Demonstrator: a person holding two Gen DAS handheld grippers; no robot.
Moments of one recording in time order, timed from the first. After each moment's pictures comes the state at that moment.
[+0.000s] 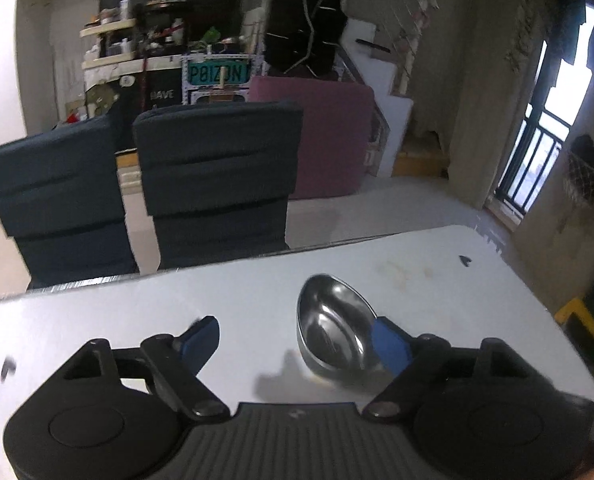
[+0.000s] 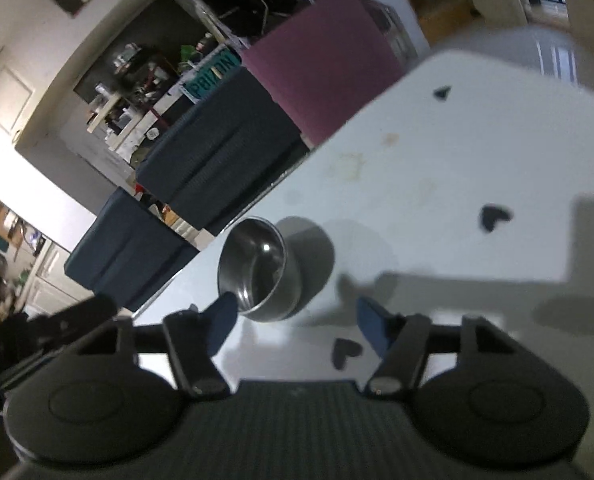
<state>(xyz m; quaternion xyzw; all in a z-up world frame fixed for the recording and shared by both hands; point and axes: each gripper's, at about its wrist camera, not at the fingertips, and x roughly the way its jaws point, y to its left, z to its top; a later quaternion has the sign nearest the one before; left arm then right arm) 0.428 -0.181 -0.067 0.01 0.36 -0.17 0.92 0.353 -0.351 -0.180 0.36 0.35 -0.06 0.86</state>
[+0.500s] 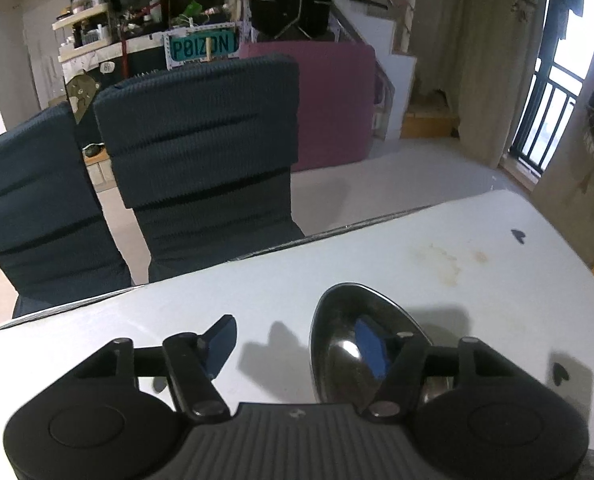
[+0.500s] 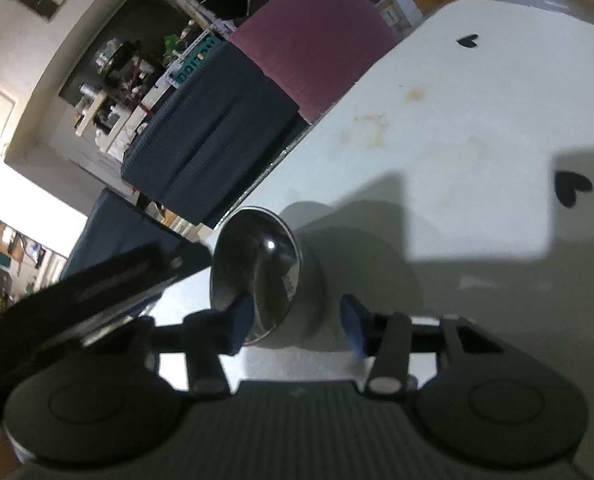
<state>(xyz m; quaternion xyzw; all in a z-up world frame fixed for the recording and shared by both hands) 0.509 -0.220 -0.130 0.06 0.40 -0.16 0.90 0.395 -0.334 -0.210 0.39 0.37 -0.05 0.84</state>
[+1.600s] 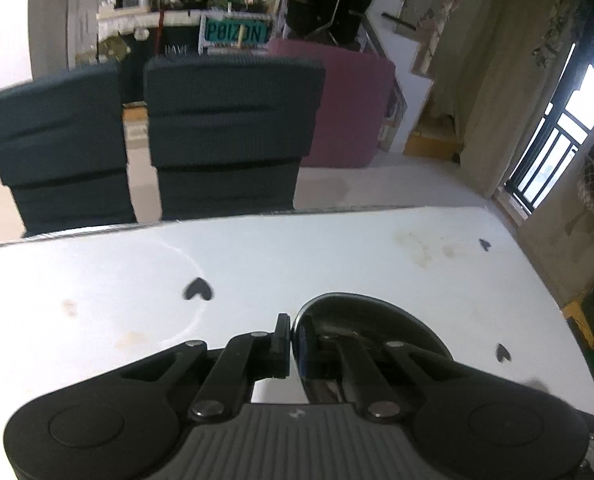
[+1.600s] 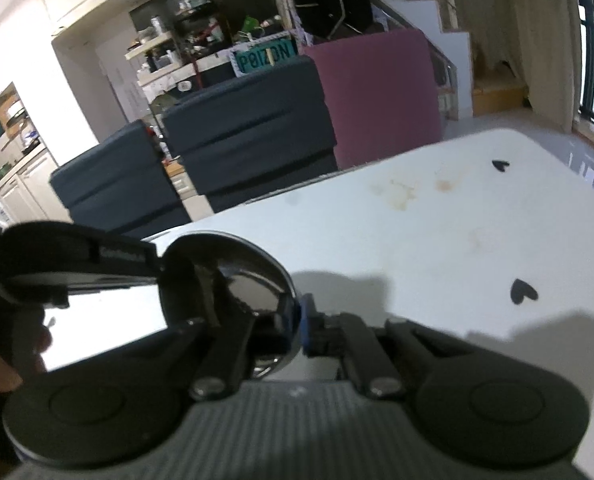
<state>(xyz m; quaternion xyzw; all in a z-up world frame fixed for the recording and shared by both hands) 0.430 -0.162 -0.083 -0.03 0.41 -0.15 0.90 0.344 -0.289 -0.151 0.16 0.35 -0.03 0.92</state>
